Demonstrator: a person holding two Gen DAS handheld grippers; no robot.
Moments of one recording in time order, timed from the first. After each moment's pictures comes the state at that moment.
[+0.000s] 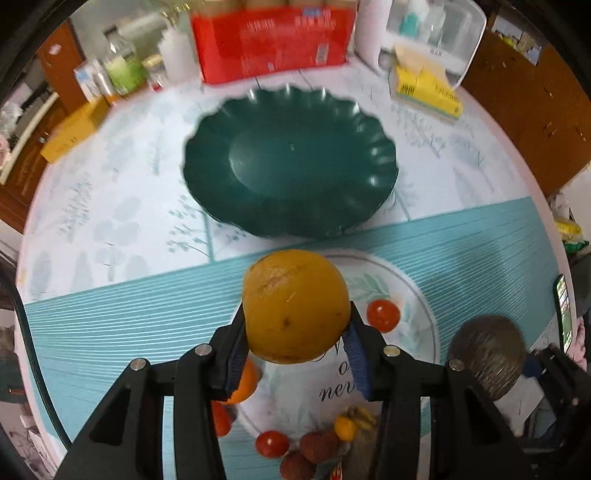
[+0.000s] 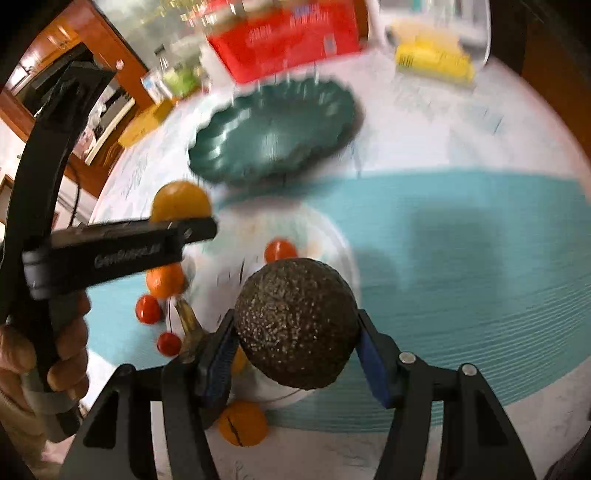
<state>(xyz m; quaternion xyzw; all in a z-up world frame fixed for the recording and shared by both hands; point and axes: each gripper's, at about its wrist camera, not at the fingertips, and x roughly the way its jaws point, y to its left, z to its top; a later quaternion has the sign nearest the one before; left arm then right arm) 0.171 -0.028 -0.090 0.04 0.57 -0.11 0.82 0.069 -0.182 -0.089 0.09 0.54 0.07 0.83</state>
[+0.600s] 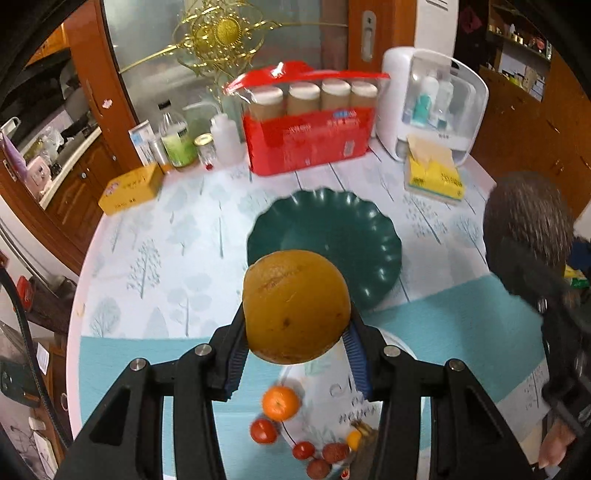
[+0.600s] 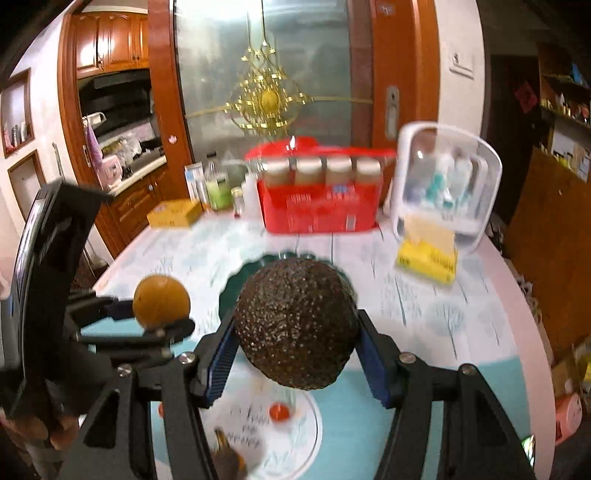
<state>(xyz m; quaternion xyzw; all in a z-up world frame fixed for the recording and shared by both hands) 0.179 -0.001 0.025 0.05 0.47 -0.06 0.88 0.127 -0.158 0.058 -0.02 0.36 0.09 0.93</state>
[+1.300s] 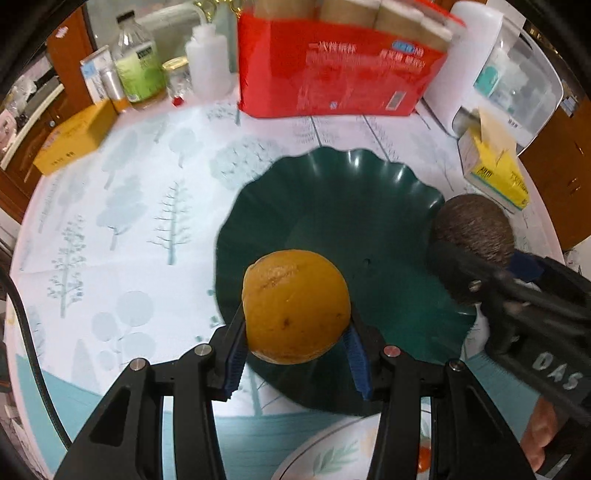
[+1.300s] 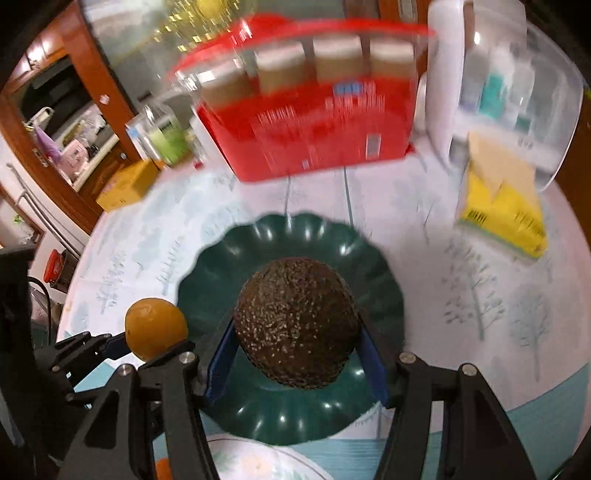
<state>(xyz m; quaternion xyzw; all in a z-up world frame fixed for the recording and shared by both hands) 0.322 0.007 -0.120 -0.01 0.57 -0.07 0.82 0.303 -0.151 -0.091 0.05 0.53 0.08 0.84</state>
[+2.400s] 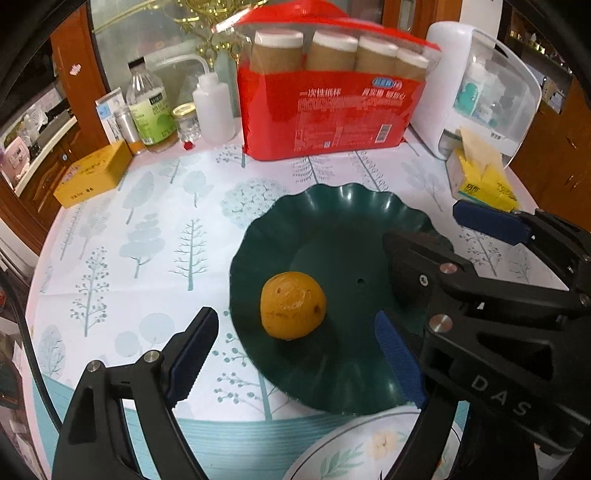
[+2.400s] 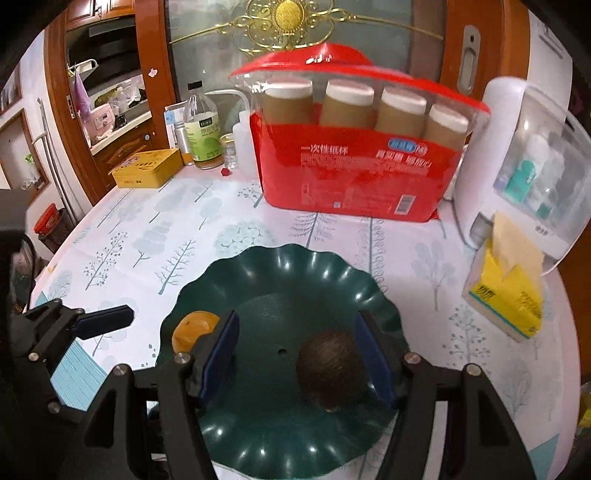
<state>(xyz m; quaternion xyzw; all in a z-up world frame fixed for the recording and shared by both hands) 0.289 0.004 -0.083 0.02 0.50 -0.07 0.87 0.296 -0.114 -0.062 -0.06 0.45 0.12 0.88</state>
